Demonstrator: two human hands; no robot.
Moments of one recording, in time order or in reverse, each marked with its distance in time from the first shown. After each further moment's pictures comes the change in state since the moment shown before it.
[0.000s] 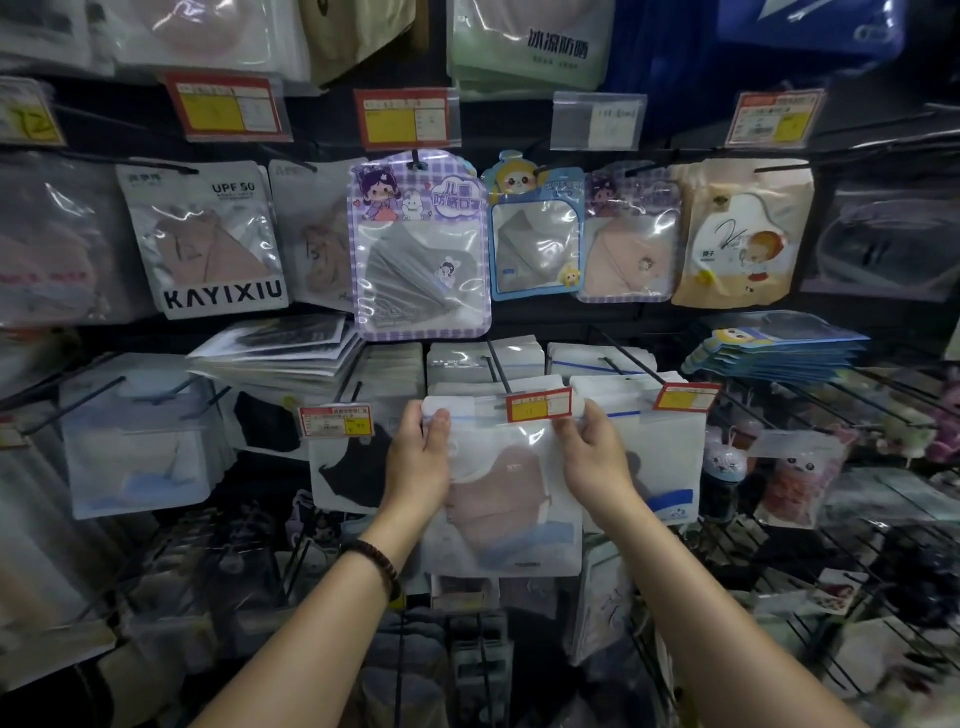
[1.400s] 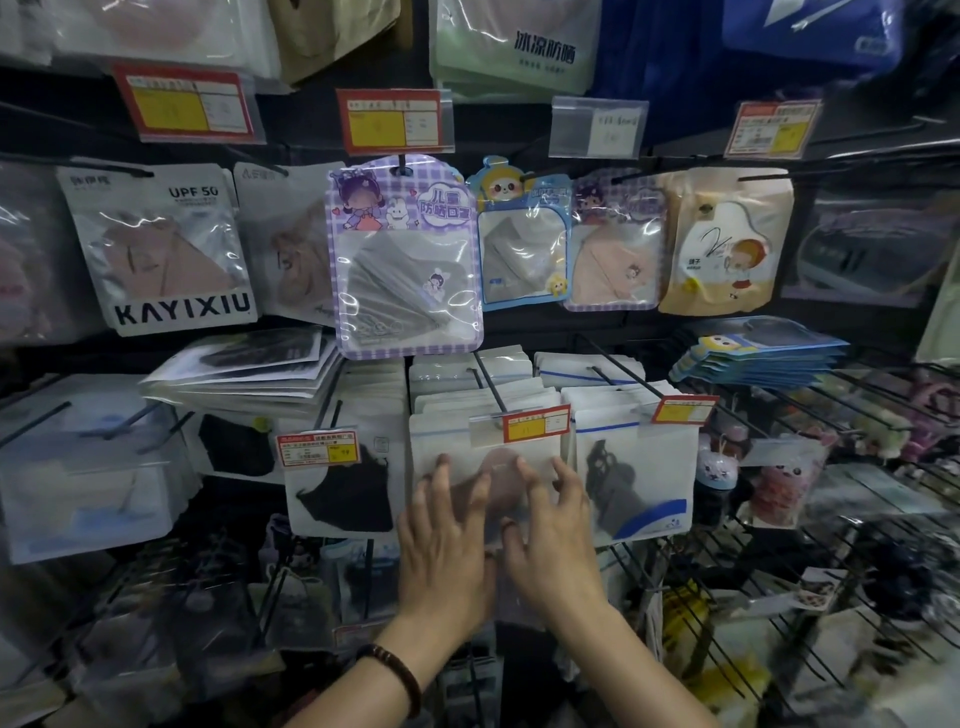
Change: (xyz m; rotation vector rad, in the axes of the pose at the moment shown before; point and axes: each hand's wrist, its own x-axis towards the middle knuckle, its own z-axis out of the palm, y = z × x) left_hand -0.048 -0.050 0.029 1.038 -0.281 0.303; right_hand -0.056 0.045 0.040 -0.717 -0.047 -0.123
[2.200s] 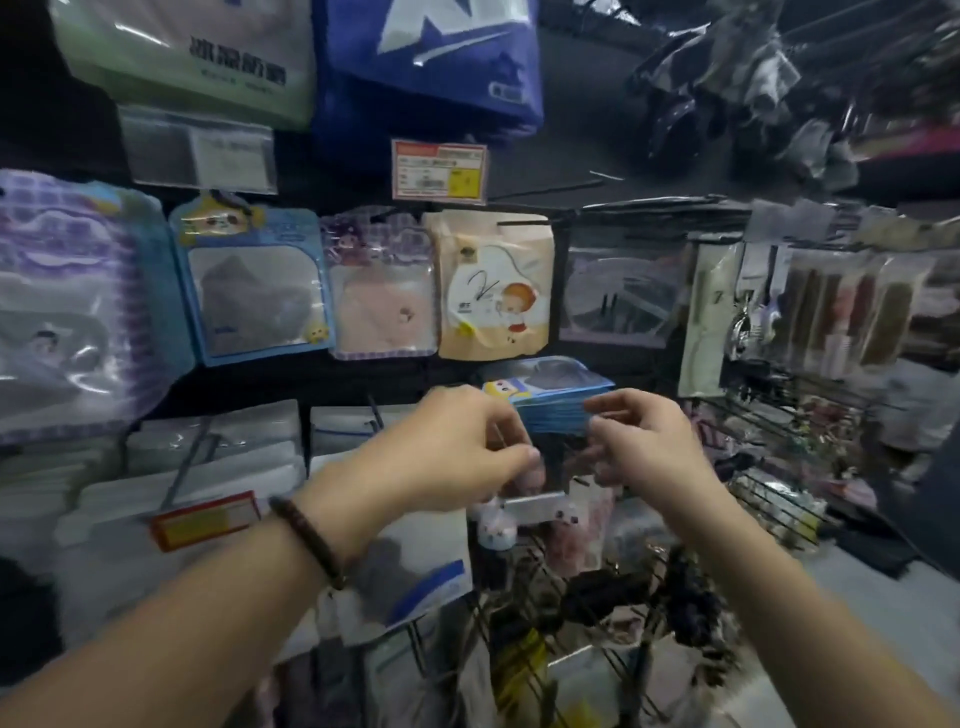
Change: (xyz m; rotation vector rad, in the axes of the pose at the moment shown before) left_hand 0.122 0.269 -0.151 -0.469 -0.190 0.452; right_hand 0.090 0.184 -0.316 0.455 0.279 0.300
